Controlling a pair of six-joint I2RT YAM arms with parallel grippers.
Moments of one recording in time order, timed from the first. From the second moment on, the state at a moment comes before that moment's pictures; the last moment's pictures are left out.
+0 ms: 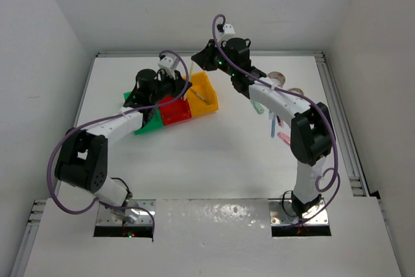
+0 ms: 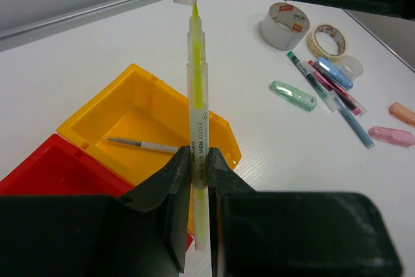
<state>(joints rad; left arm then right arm) -0.31 1.53 0.93 0.40 0.39 -0.14 0.53 1.92 1.56 0.23 -0.20 0.49</state>
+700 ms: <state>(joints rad) -0.31 1.53 0.93 0.40 0.39 -0.14 0.53 1.90 1.56 0.19 -0.22 0.46</state>
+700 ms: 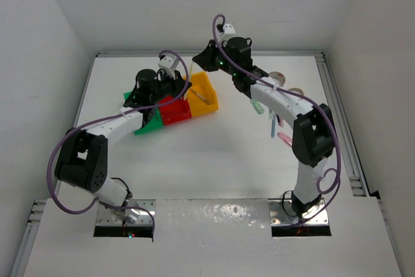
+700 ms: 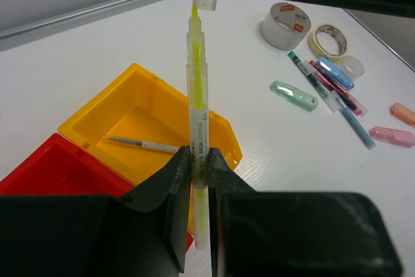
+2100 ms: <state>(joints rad) -0.31 1.53 0.93 0.40 0.38 -0.14 0.54 1.92 1.60 0.15 -0.24 0.43</state>
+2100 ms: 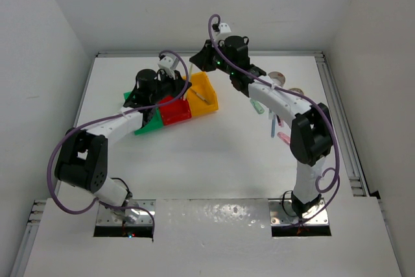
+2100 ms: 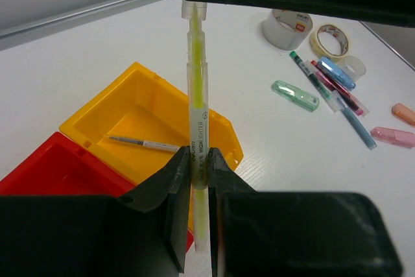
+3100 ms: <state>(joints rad) -0.31 1.53 0.93 0.40 0.36 -0.14 0.54 1.92 1.67 0.03 -0.20 0.35</state>
